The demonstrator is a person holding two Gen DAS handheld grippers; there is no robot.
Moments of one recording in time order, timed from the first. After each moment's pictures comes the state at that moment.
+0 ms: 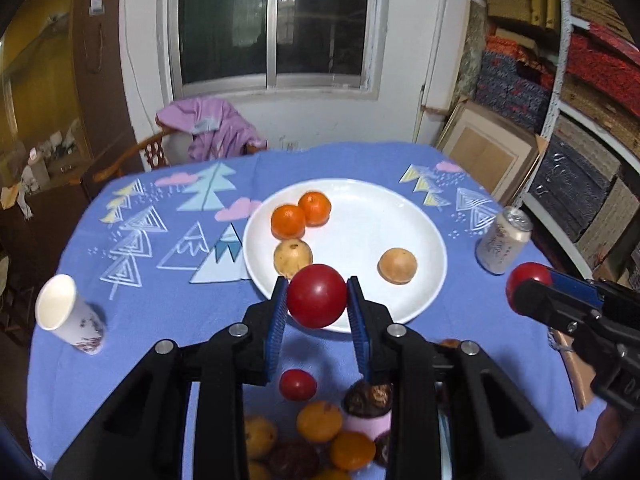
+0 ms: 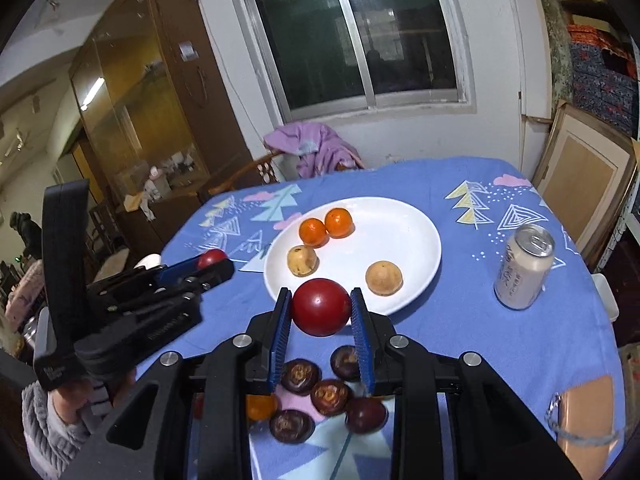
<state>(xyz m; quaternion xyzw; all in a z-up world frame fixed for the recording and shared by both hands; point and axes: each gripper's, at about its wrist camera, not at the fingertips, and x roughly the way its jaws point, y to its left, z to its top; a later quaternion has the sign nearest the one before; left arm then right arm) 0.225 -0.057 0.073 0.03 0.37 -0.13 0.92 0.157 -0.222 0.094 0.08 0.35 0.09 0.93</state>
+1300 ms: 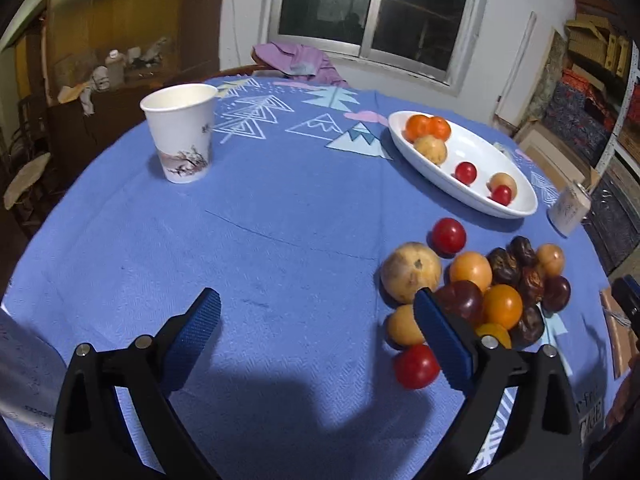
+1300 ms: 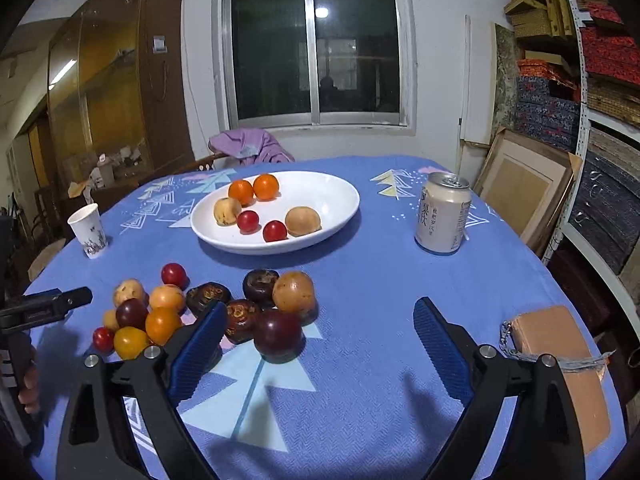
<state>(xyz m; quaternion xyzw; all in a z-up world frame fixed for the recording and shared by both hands) 0.122 0.081 -0.026 -0.06 0.39 -0.03 0.92 0.058 -0.249 0.019 0.02 0.28 0.00 0.96</state>
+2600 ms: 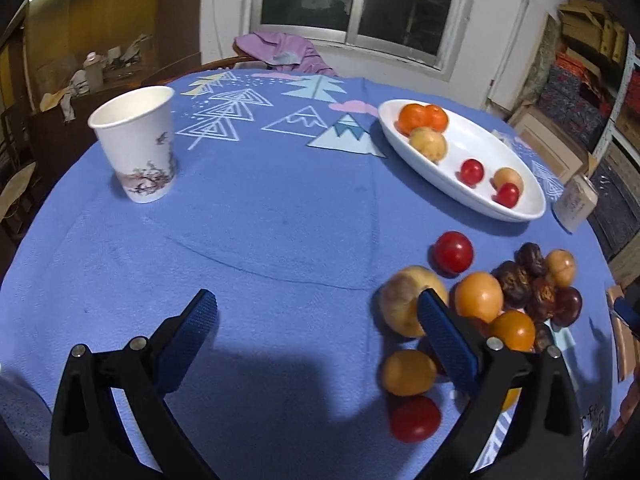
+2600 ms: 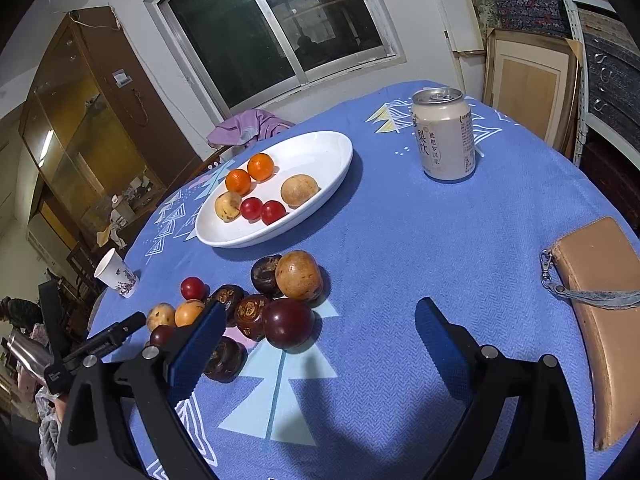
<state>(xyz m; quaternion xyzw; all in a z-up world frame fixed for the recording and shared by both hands) 0.167 0.066 -0.033 -0.05 0.41 -0.06 0.91 0.075 -0.287 0.002 0.19 0.35 0.03 0.92</state>
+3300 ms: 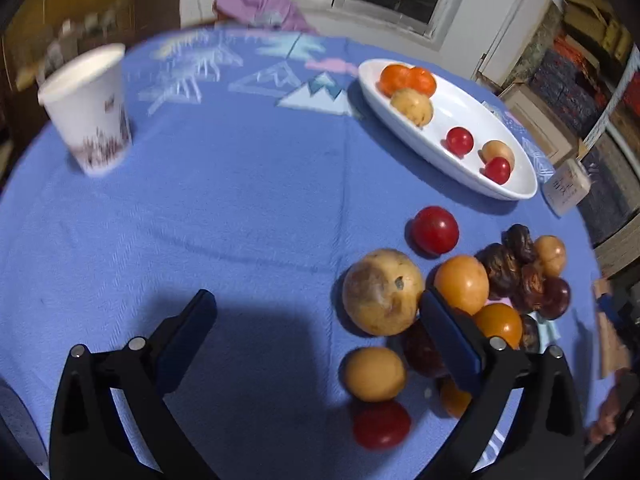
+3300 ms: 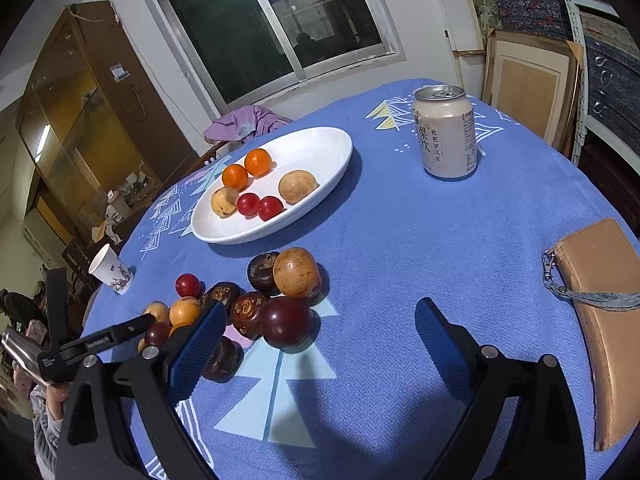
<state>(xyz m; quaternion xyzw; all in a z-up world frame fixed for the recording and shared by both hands) 0.185 0.046 -0.045 -0.05 0.47 -0.07 0.88 0.081 -0.282 -0.003 0.17 0.36 0.03 0.91</state>
